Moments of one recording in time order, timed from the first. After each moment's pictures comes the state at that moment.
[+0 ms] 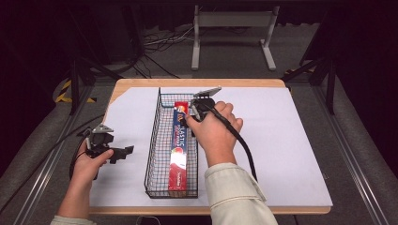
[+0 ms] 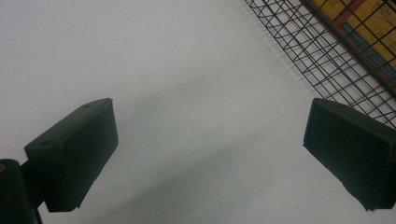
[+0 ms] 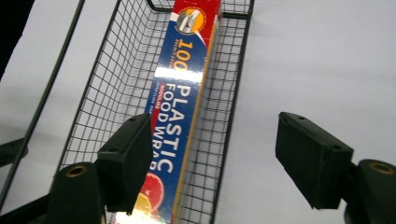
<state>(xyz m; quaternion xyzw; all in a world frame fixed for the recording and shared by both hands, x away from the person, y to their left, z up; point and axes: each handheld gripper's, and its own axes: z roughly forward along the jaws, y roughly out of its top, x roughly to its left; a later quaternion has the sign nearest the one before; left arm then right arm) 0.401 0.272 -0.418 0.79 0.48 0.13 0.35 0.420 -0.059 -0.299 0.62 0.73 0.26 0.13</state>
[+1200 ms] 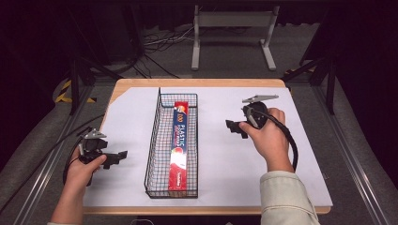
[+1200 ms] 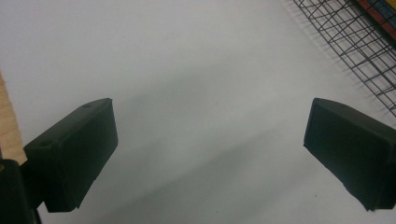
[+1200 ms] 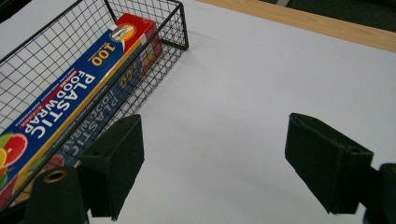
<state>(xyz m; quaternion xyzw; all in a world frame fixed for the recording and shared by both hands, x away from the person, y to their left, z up) 0.390 0.295 -0.435 0.79 0.50 0.12 0.34 0.415 -0.200 -0.320 0.49 0.78 0.35 0.20</state>
